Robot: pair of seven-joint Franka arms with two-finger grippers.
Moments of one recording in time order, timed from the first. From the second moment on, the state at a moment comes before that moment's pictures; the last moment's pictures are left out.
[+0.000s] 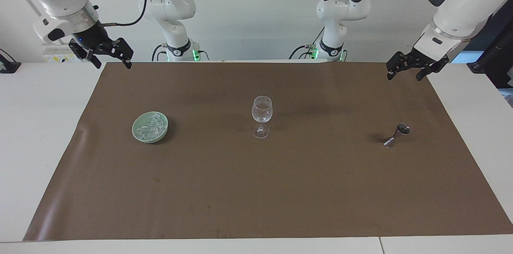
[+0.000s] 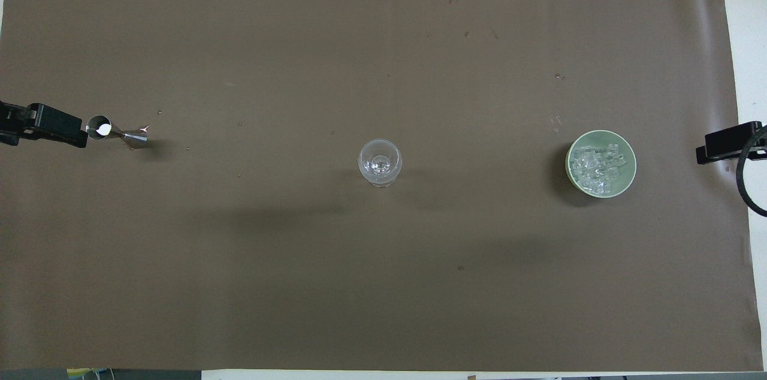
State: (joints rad) left arm -0.05 0.02 0.01 -1.57 0.00 1.50 0.09; right arm 0.00 -0.09 -0.09 -1.66 0.02 1.49 -0.02
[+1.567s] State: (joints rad) left arm -0.04 0.05 0.01 -1.56 0.00 1.53 0.09; right arm 0.00 -0.09 -0.09 -1.66 0.02 1.49 -0.02
